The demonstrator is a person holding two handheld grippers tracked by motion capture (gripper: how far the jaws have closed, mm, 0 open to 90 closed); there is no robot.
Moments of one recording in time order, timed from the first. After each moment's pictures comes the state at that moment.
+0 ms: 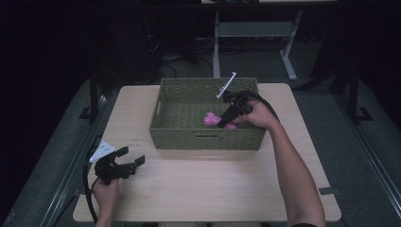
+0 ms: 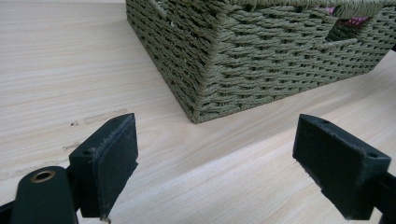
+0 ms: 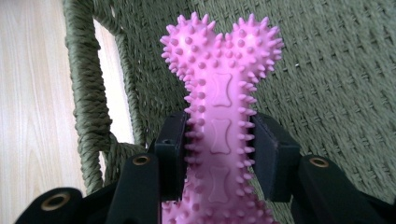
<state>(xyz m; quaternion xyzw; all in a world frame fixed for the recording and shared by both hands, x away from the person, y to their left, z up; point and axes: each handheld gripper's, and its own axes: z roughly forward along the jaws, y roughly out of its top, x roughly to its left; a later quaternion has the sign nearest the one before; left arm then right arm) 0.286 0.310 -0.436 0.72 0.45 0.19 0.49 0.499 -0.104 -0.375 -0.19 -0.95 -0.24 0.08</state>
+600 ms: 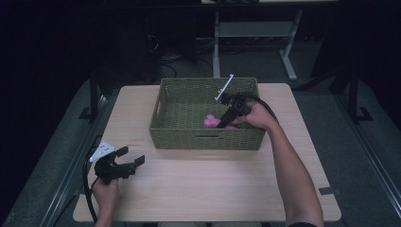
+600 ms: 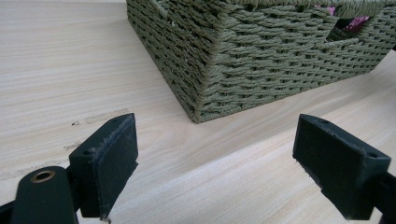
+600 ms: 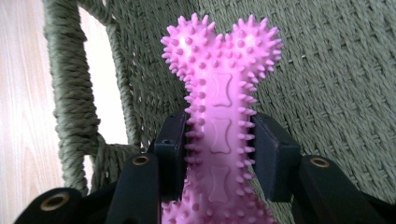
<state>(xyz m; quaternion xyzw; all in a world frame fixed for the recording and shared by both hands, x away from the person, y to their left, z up) 0.286 0.311 -0.436 0.72 0.45 0.19 0.49 0.501 -0.099 -0.383 -0.19 -0.95 -0.23 0.09</state>
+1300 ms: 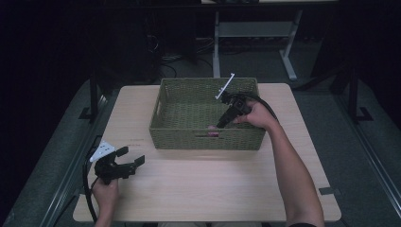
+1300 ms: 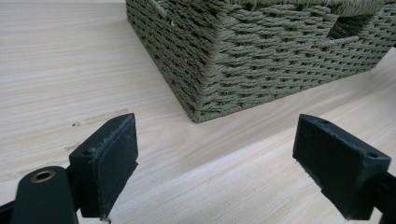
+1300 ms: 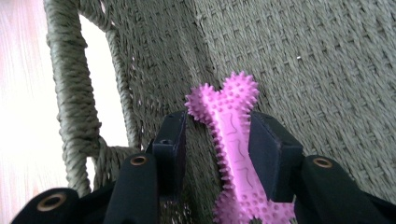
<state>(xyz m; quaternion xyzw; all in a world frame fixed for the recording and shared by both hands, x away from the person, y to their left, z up) 0.286 0.310 -0.435 0.73 0.45 0.19 0.48 0.501 -0.102 -0.380 -0.20 -0.95 -0.23 0.09</state>
